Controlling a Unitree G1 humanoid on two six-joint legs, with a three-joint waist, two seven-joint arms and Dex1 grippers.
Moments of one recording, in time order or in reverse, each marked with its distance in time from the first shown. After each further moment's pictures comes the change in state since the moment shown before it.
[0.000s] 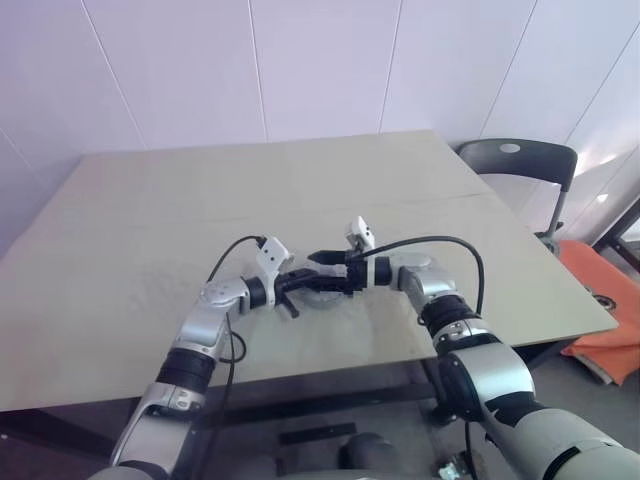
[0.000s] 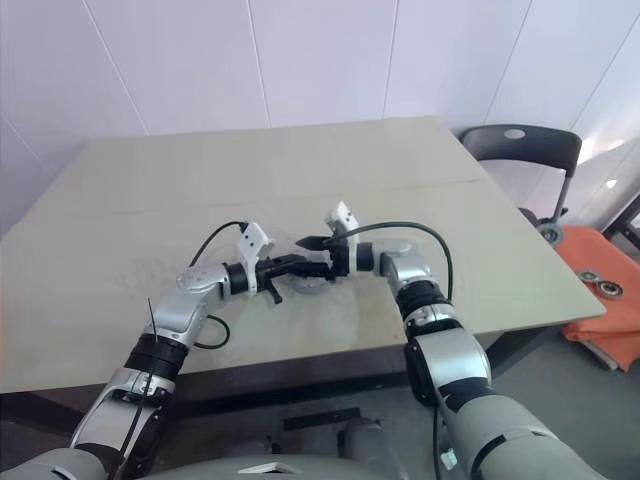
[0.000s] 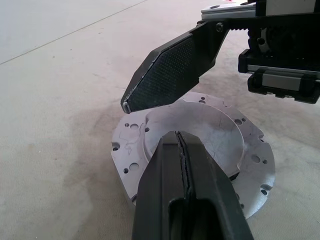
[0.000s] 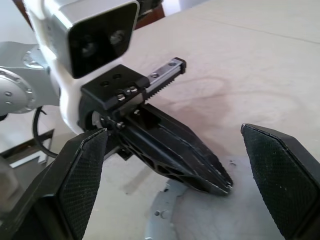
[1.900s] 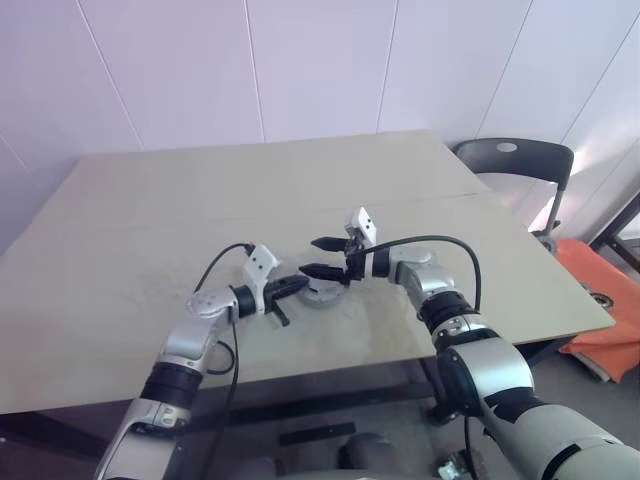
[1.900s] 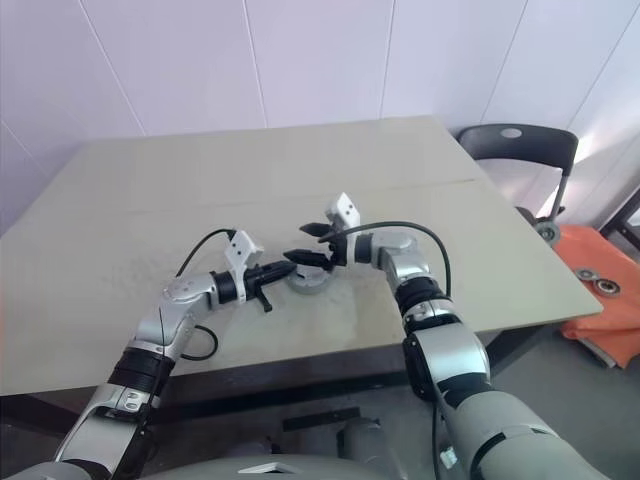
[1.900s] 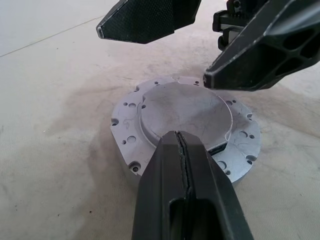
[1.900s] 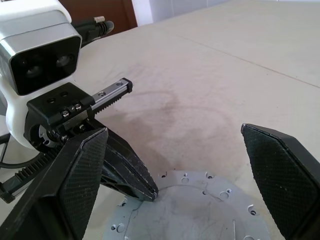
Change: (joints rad) left arm 0.084 0.056 0.009 -0.087 -0.055 0.006 0.010; right arm -0.029 0.004 -0.007 0.045 -0.009 -0.124 -0.096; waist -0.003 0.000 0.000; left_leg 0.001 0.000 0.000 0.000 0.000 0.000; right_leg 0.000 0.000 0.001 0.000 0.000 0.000
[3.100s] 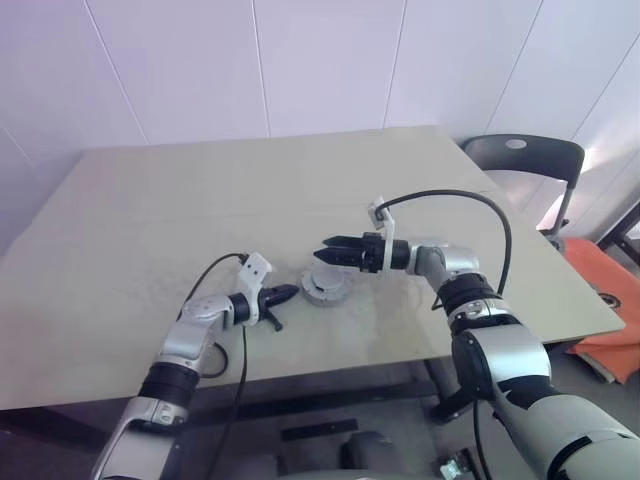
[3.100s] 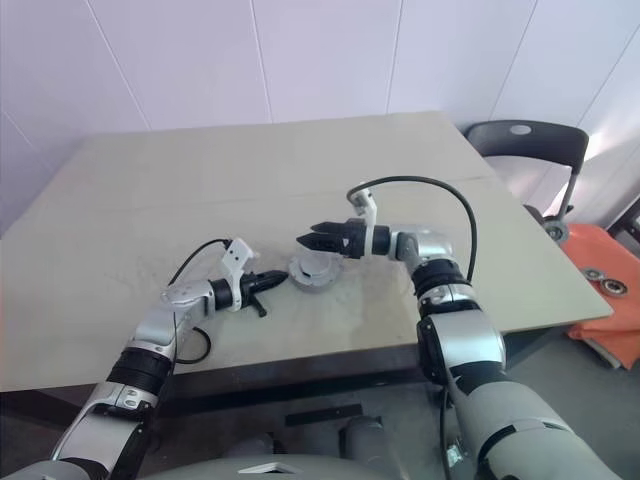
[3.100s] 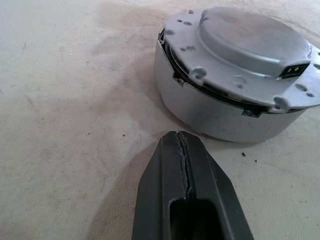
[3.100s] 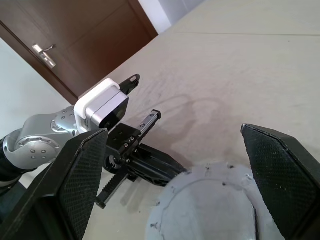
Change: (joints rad) left arm -0.007 0.023 0.003 0.086 -0.006 0.047 -0.003; right arm -0.068 -0.079 -0.067 -0.025 0.110 0.438 0.100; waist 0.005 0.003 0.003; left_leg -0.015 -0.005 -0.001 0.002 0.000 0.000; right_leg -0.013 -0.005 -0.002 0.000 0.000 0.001
